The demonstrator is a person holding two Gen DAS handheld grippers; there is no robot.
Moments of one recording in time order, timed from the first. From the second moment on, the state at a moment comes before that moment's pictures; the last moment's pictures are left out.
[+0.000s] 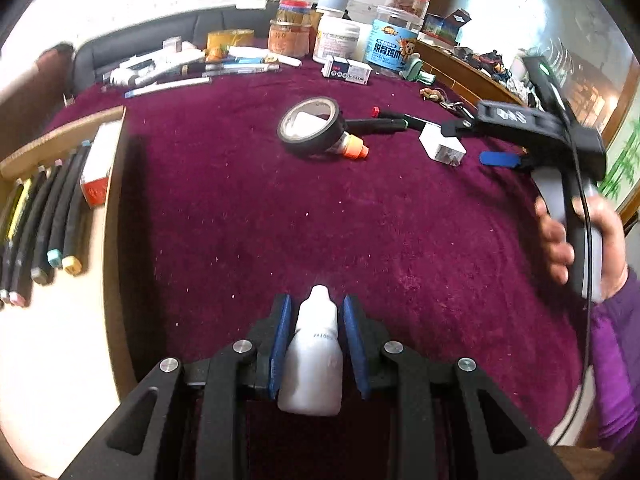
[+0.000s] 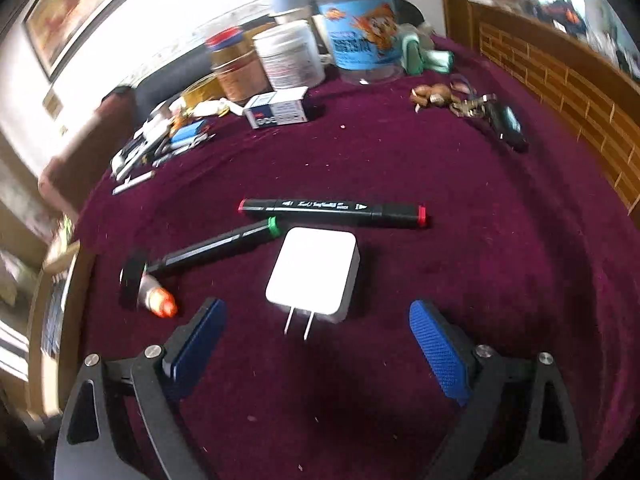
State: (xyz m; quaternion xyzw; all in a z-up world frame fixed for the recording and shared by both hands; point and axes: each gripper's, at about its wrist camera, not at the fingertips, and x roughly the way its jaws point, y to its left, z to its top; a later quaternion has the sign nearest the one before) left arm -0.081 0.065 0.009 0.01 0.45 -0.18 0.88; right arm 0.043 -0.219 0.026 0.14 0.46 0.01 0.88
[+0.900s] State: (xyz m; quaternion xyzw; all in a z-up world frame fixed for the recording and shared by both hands) left arm -0.130 0.185 0.080 -0.11 0.35 -0.13 0.92; right arm -0.003 -0.148 0.072 0.15 0.44 0.12 0.88
